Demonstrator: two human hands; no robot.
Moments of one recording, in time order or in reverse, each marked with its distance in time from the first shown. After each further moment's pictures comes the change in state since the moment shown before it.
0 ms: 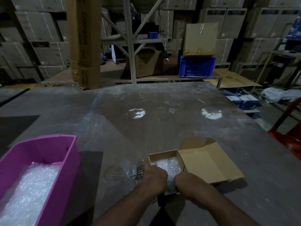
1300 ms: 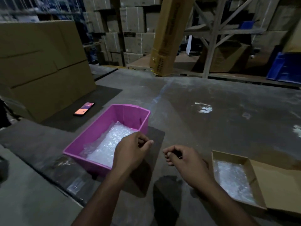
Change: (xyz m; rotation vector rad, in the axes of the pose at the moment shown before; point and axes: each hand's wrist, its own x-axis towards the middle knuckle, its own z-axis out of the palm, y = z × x) left_hand -0.182 -0.177 0.075 -0.920 0.876 -0.689; right_hand -0.056 -0.169 -0.035 0.968 0.296 -0.686
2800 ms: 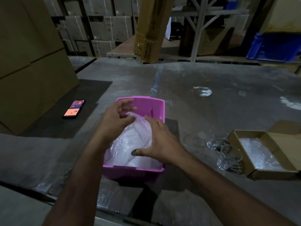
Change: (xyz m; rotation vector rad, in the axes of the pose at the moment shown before) left_hand 0.113 -0.119 -0.108 -0.666 -0.350 0.057; right_hand 0.091 -0.068 0.177 -0.501 -0.020 0.007
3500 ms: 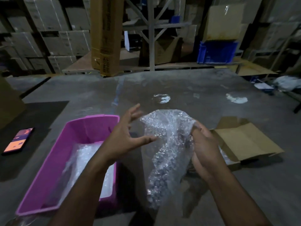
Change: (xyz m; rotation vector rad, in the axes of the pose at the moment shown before) left_hand 0.018 0.042 0.148 0.098 -0.391 0.264; right_hand -0.097 0.110 -0.126 1.305 0.700 0.304
